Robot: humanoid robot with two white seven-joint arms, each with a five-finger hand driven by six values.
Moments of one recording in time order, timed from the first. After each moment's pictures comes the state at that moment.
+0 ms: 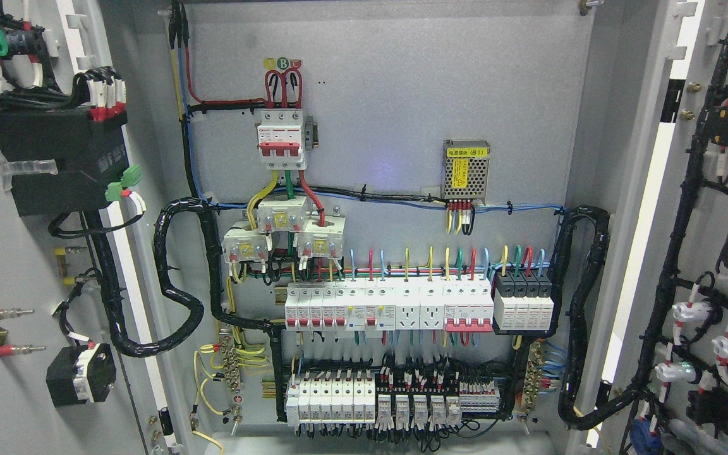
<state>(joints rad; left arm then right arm) 0.35 0.15 0.11 -2.01 0.20 -0.77 -0.17 0.34 -0.51 -0.13 -2.05 -0.79 -0.53 0.40</state>
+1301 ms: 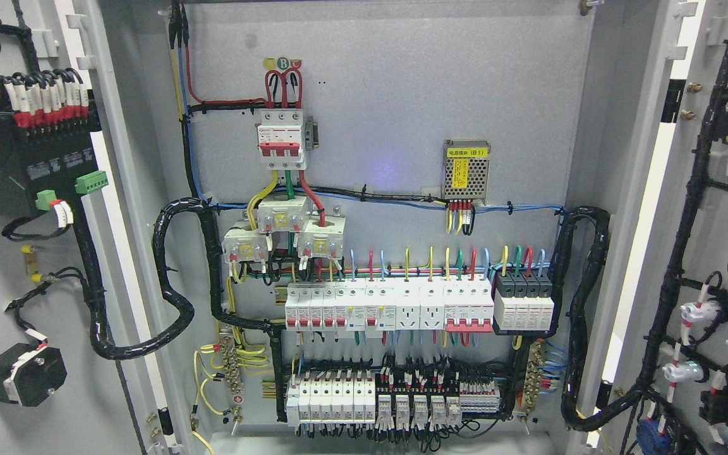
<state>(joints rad) 0.40 0.26 0.38 -1.91 0.42 -0.77 -0.17 0.40 -0.51 -0.24 -2.03 -0.82 -0.53 0.40</state>
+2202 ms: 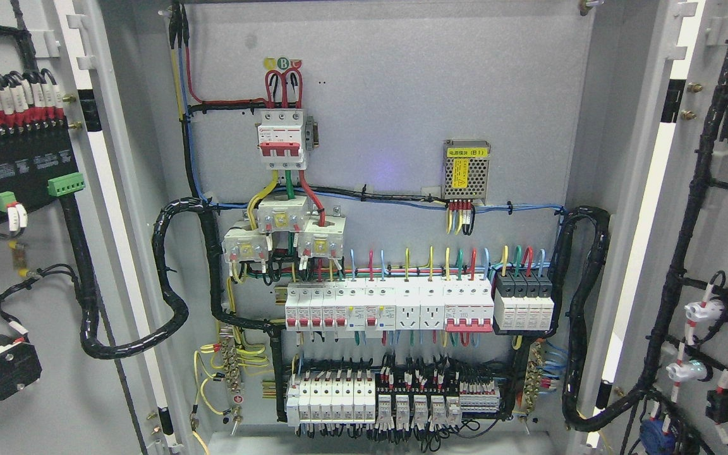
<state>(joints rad) 0.27 0.36 0.47 -1.72 0.46 -0.78 -0.17 0.44 -0.51 -0.29 -2.02 -0.82 -0.53 0.40</state>
